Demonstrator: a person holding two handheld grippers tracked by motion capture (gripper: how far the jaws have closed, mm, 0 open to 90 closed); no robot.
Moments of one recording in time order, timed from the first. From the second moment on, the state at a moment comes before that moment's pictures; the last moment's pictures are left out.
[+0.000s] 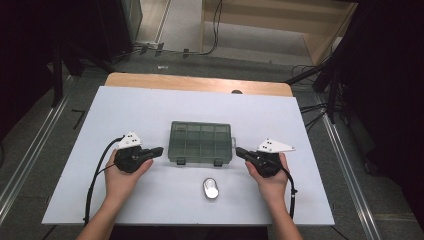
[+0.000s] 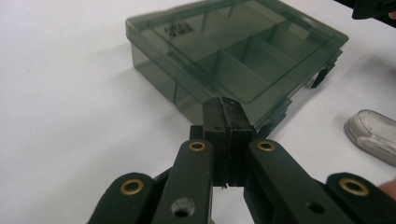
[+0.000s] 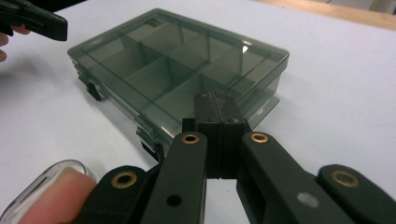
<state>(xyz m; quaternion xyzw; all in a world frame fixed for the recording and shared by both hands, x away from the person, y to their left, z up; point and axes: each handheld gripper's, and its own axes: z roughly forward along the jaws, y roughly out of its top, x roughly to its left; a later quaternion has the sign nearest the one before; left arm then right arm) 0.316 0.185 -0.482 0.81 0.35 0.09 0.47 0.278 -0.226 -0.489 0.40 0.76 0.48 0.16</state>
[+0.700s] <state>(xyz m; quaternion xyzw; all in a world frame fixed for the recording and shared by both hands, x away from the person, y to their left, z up) 0.319 0.177 -0.500 0.84 0.33 0.04 0.43 0.279 -0.222 -0.508 0.39 0.80 0.44 0.13</state>
